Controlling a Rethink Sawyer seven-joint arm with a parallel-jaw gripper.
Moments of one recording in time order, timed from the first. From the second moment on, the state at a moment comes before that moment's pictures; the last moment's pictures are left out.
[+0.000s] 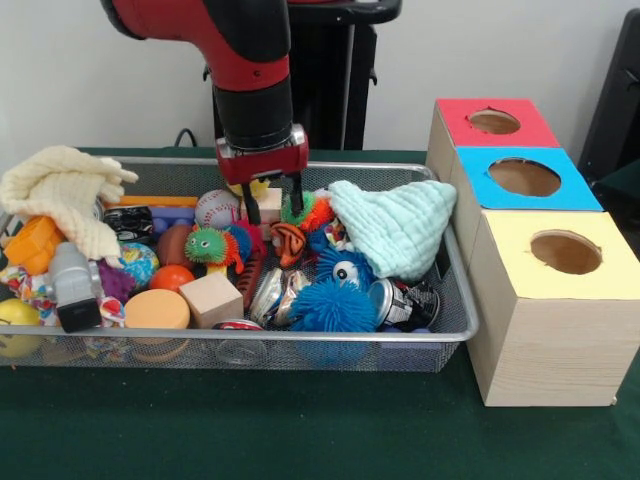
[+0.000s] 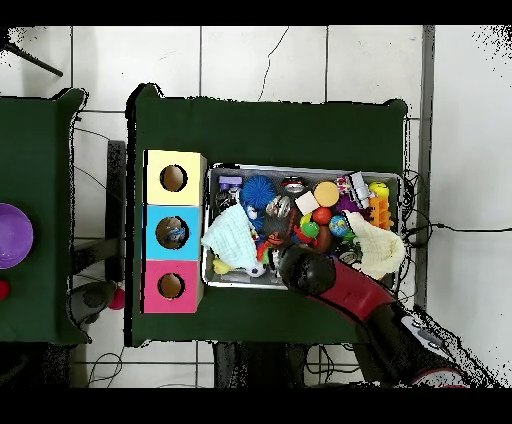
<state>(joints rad) -0.58 -0.53 0.13 1.95 0.00 0.23 1.05</state>
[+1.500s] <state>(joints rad) -0.52 -0.57 0.18 2.09 0.03 0.04 1.05</state>
